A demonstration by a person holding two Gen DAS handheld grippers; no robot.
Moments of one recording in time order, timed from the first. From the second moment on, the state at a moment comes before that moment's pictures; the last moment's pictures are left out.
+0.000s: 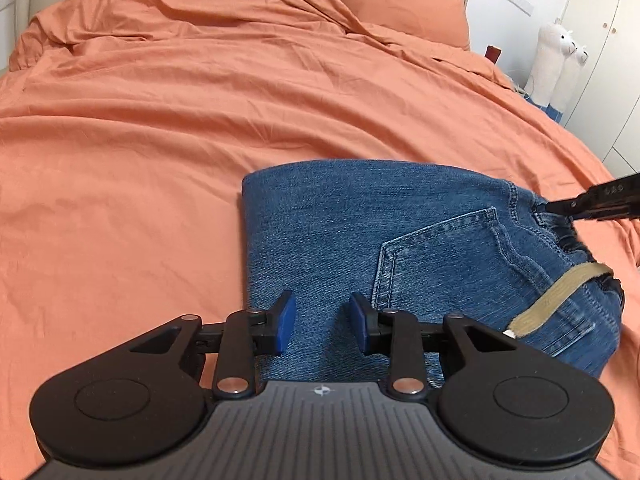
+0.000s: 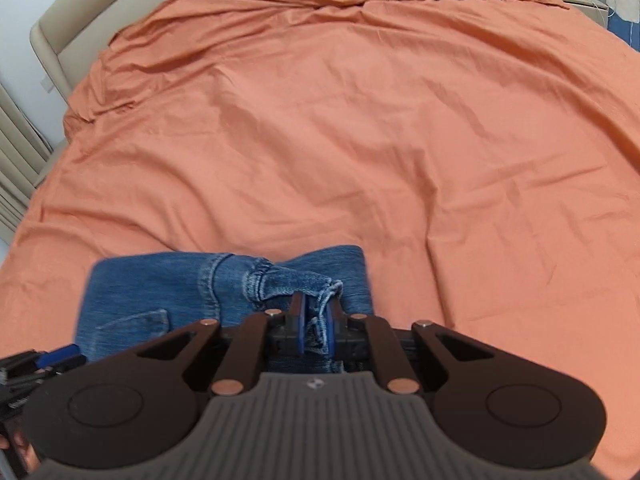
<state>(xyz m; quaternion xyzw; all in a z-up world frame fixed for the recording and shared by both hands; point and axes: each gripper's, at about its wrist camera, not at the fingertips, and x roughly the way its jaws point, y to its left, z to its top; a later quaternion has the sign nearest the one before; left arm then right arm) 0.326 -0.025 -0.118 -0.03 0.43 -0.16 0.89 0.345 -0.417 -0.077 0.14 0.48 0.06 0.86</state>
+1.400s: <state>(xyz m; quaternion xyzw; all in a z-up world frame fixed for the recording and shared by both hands) 0.164 -0.052 -0.075 0.20 0.42 -0.16 0.87 0.186 -0.372 -0.104 0.08 0.38 0.05 0.92</state>
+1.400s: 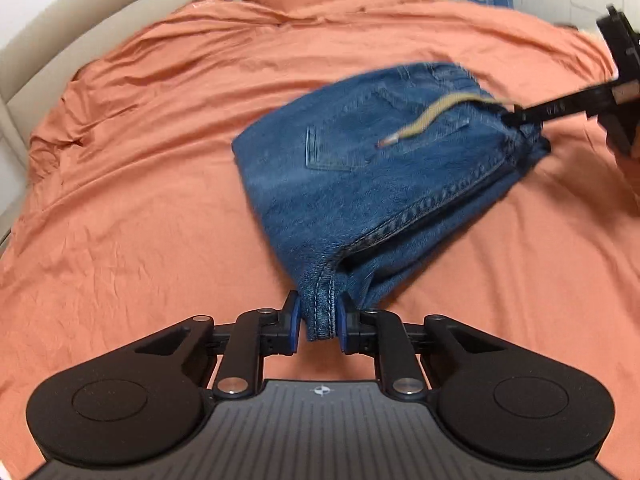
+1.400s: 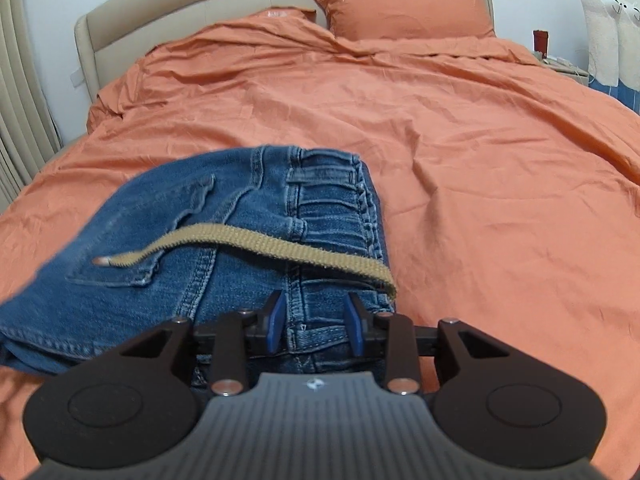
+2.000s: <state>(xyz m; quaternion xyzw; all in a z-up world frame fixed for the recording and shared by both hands) 0.171 -0.039 -0.129 0.16 0.45 -0.15 0.86 0.190 -0.367 -0.120 0.03 0.39 0.06 0.92</state>
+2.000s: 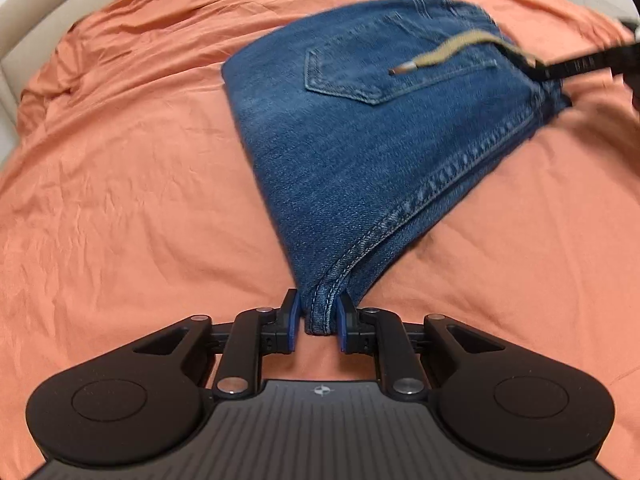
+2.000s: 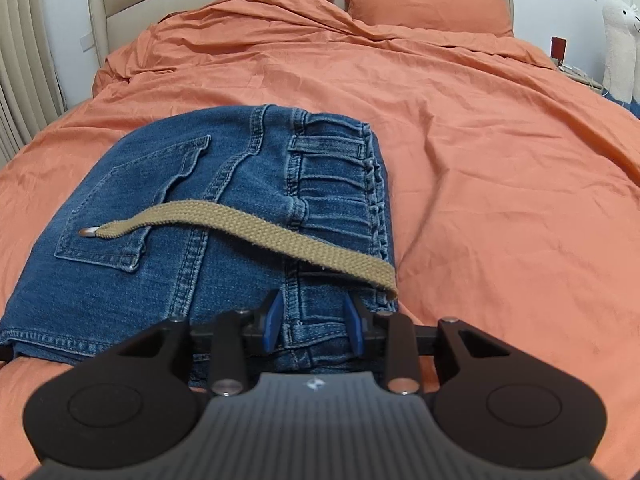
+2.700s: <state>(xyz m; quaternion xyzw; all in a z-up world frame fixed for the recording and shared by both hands) 0.259 0.000 -0.063 -0.09 0.40 -0.14 0.90 0.209 -0.425 -0.077 0.19 0.41 0.08 0.89</state>
